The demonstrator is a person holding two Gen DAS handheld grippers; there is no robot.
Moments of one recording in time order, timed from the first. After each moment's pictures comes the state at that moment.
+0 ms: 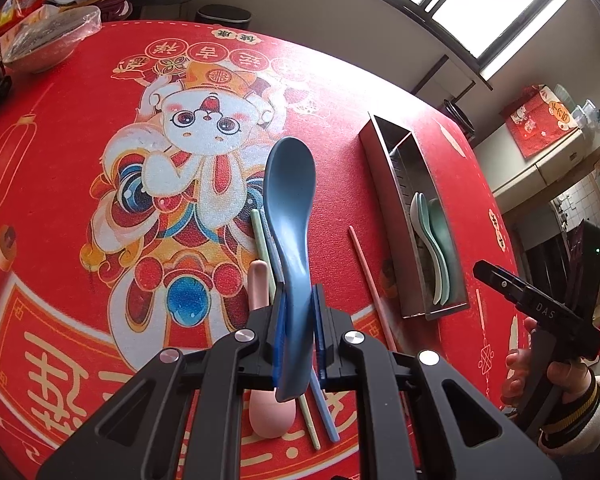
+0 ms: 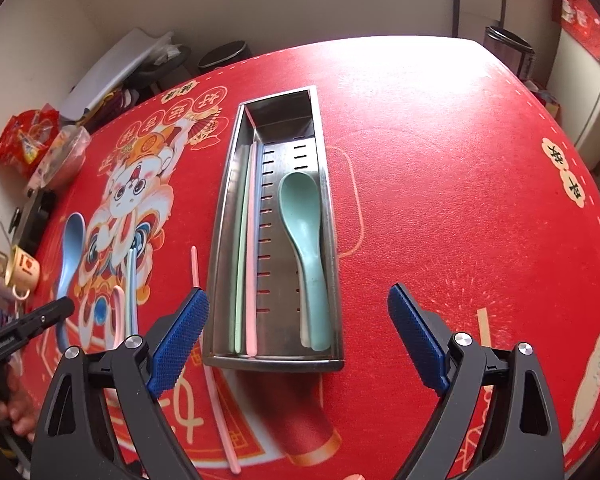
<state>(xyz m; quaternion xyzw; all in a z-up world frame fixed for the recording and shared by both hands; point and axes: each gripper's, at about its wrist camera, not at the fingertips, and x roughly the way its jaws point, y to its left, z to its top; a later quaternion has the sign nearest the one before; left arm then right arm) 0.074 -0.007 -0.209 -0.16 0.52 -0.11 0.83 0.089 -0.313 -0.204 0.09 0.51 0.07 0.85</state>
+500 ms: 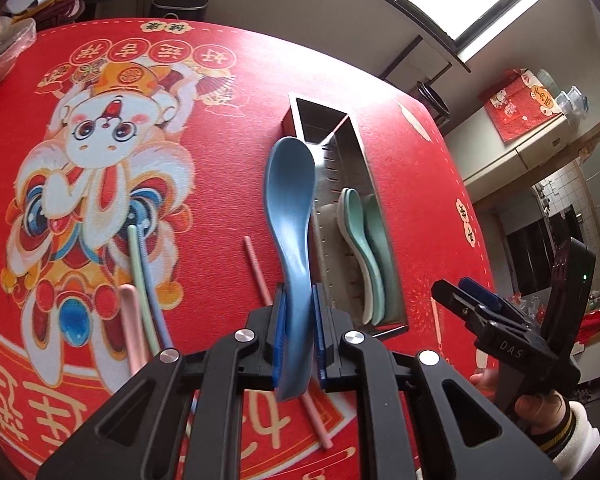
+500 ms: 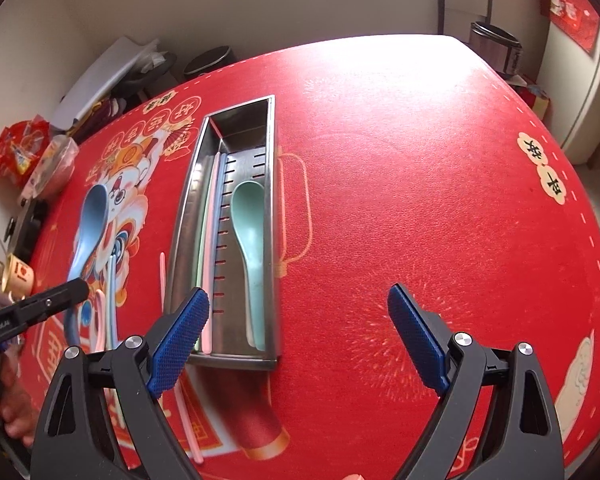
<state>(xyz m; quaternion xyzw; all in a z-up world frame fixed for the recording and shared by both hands) 0.113 -0.103 -0.199 -0.17 0.54 -0.16 0.81 0.089 -0.360 -0.203 0.10 0.51 0.05 0.85</state>
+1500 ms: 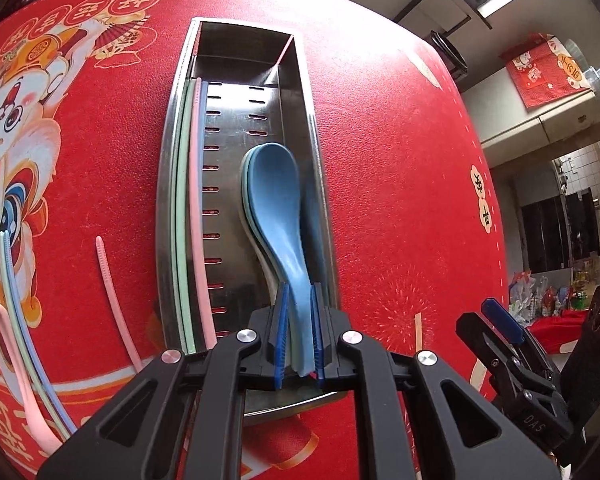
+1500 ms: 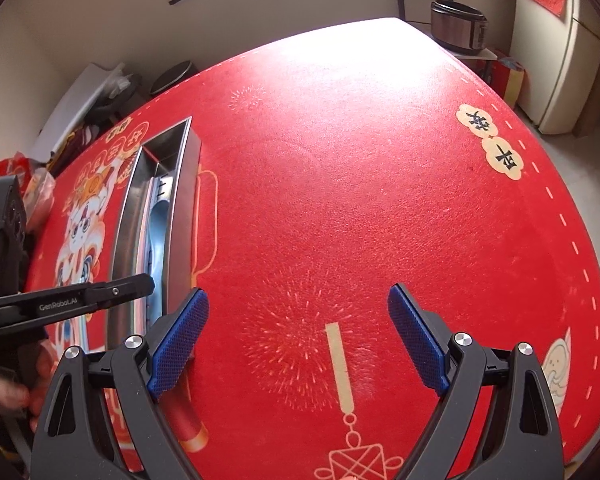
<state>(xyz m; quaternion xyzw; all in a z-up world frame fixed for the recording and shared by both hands) 0.169 -0.222 -0.247 -0.14 0.62 -0.15 0.76 0.093 -0.438 -0.218 0.14 0.52 0.02 0.84</state>
